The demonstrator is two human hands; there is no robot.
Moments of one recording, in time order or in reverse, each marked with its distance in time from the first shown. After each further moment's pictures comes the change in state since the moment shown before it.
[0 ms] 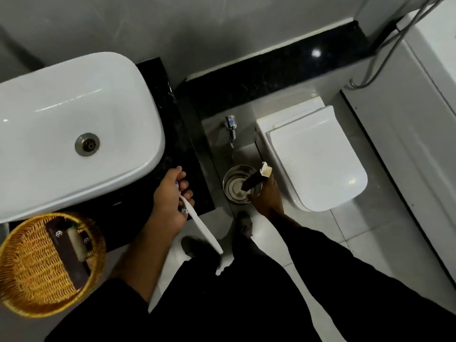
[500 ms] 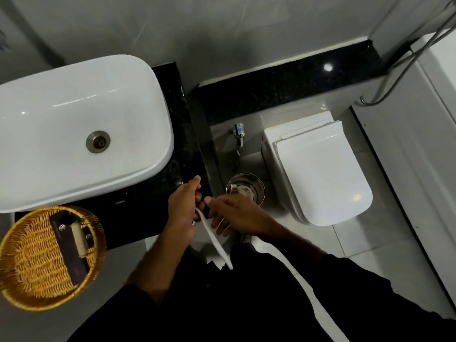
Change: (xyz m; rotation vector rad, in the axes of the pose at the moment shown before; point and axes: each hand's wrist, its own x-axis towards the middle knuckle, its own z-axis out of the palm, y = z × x) left_hand -0.002 -0.020 0.009 0.226 0.124 0.094; right_hand -0.076 -0.110 -0.027 0.199 -0.706 -0.187
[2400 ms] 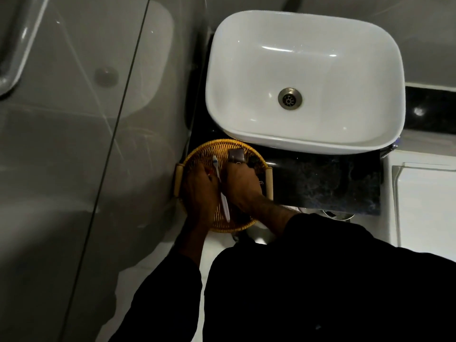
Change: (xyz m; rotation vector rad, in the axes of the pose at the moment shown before) left_hand 0.106 -0.027 -0.398 0.743 0.540 0.424; right_hand 0.174 -0.100 0.403 -0.962 0.136 -0.138
